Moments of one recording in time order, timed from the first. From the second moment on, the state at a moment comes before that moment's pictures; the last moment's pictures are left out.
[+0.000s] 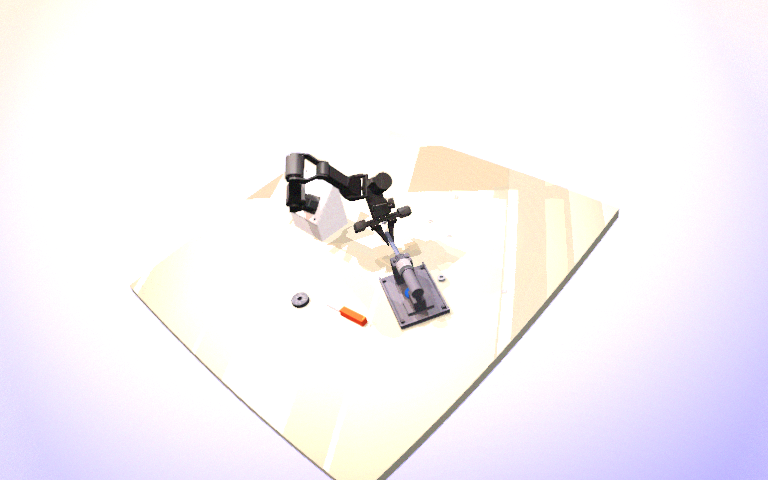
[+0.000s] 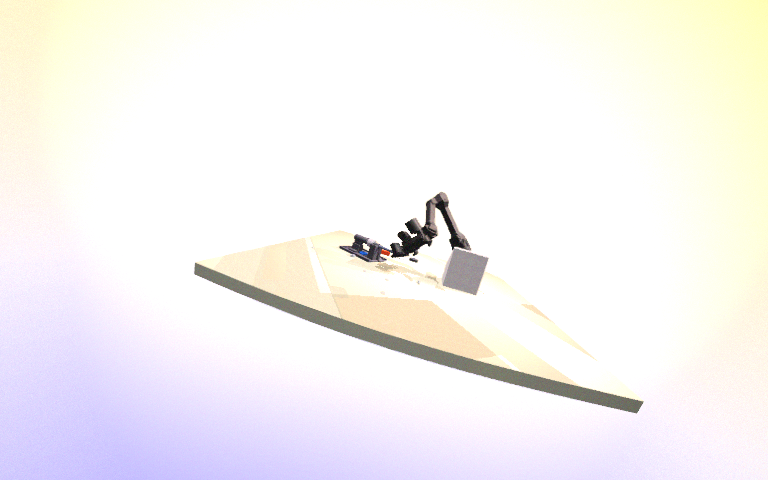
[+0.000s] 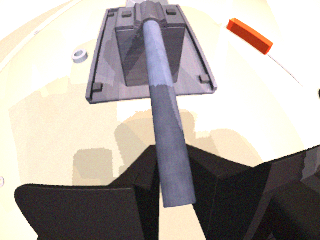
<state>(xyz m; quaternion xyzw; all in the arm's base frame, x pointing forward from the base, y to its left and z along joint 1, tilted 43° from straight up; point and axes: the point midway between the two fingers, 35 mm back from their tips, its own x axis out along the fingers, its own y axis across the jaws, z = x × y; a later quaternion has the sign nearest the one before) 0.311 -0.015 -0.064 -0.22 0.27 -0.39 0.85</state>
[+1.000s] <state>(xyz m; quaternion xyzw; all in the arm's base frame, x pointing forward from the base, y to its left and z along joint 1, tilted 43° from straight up) 0.318 -0.019 -0.061 -0.22 0.27 -0.39 0.85</state>
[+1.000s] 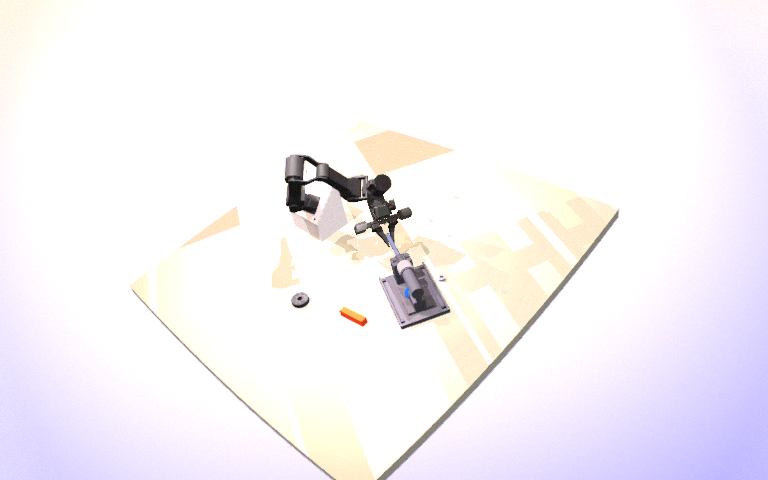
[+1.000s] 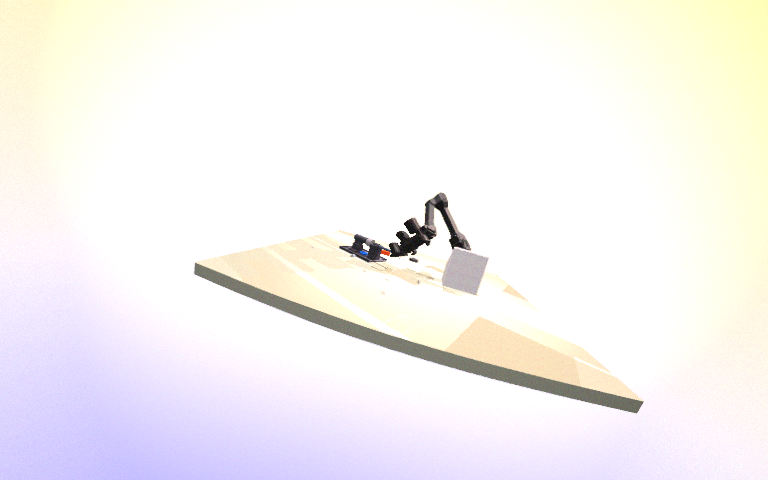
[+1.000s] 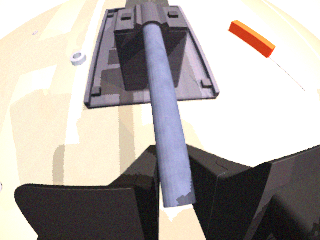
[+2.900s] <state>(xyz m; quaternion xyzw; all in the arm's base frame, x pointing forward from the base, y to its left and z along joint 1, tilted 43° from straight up) 0.333 -0.027 -0.055 -0.22 0.27 -0.39 0.85</state>
